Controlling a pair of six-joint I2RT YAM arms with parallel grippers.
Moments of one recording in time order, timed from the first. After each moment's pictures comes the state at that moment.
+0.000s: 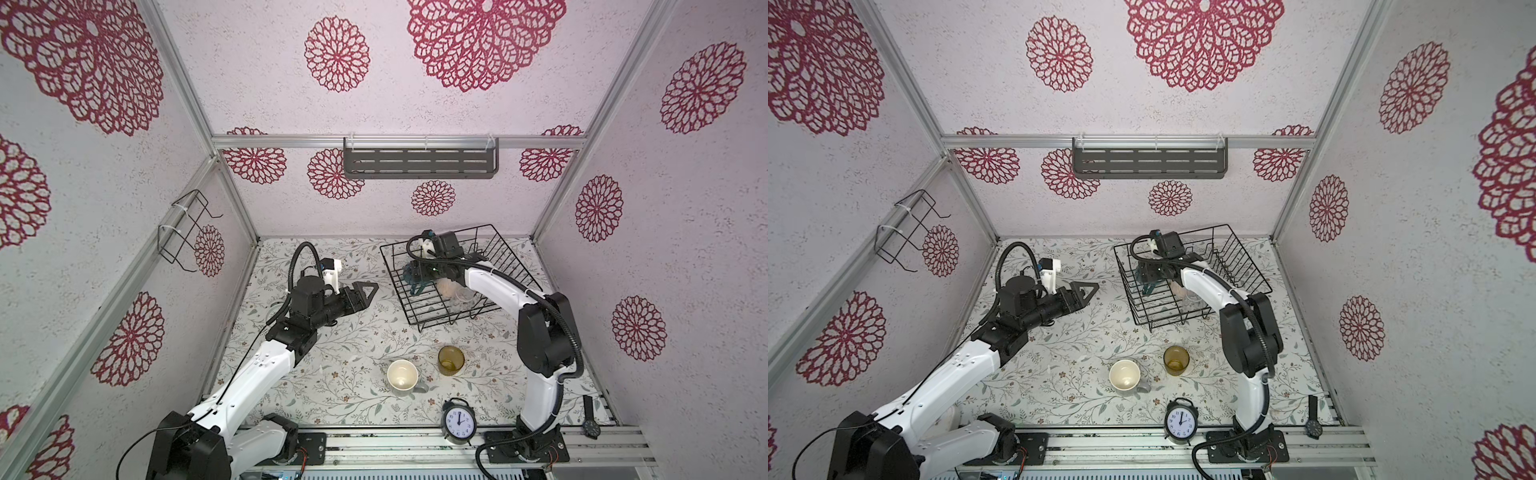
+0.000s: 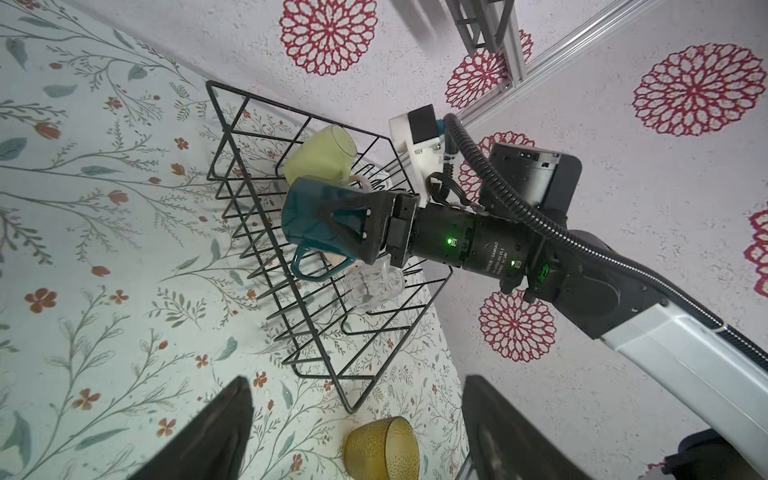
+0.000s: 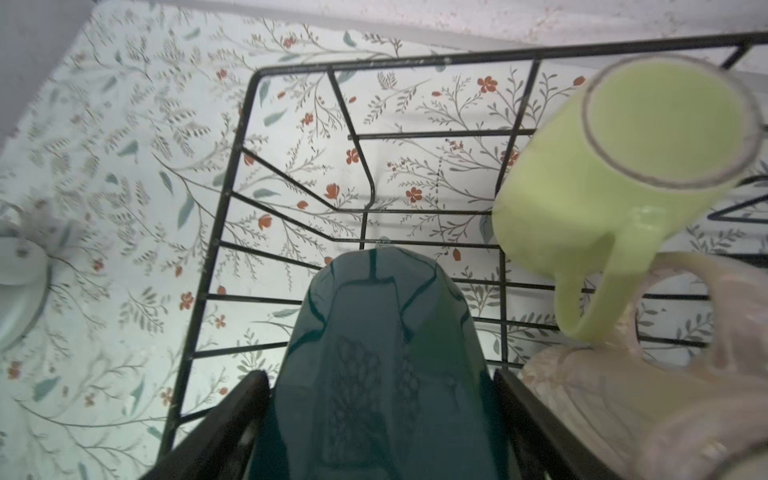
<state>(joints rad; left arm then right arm) -0.38 1.14 0.77 0.05 0.37 -0.77 0.50 1.97 1.63 -0.49 -0.05 0.15</state>
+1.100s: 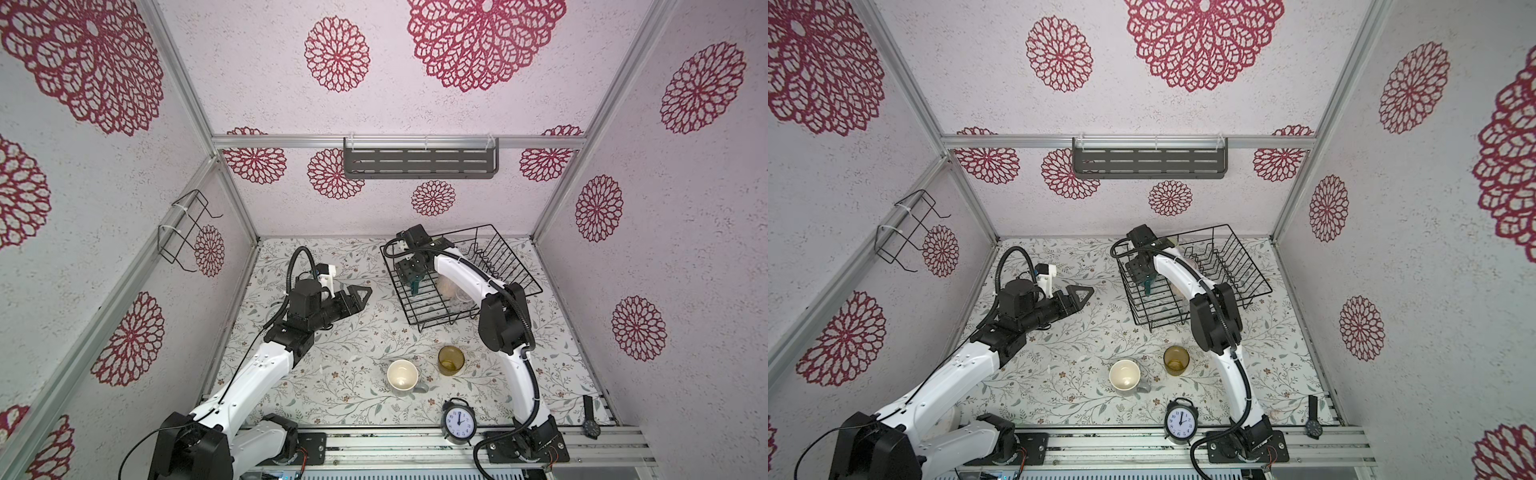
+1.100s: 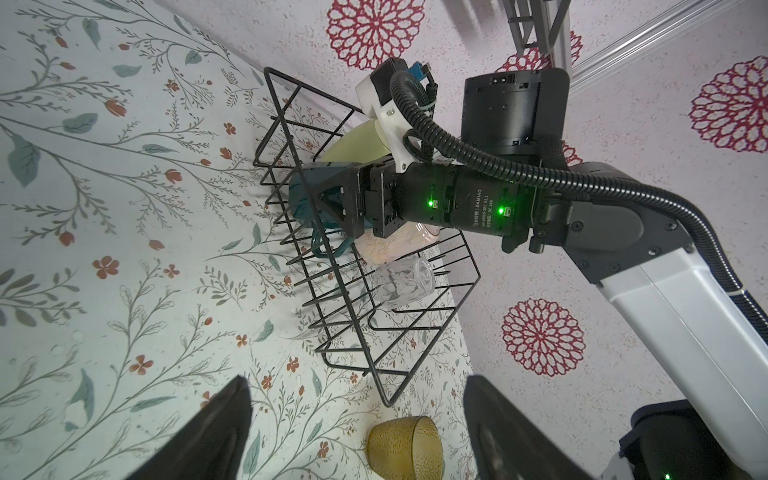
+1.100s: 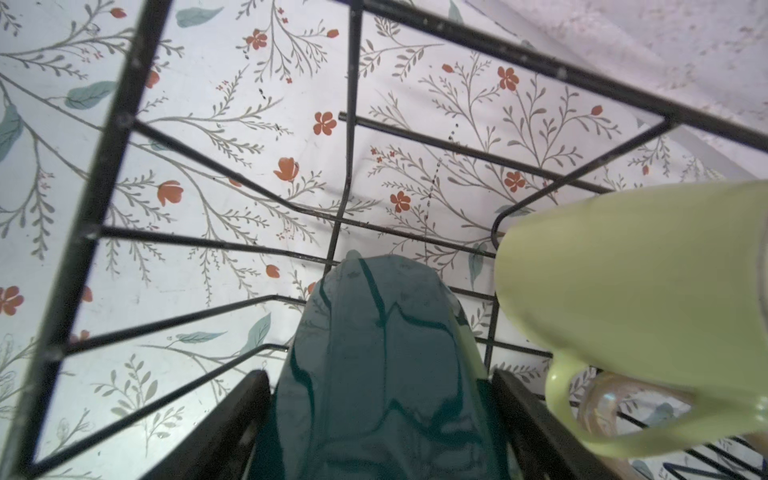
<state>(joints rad) -0.34 1.14 0.72 0.02 0.36 -0.77 0.55 2.31 2.13 -0.82 0.14 -0.03</state>
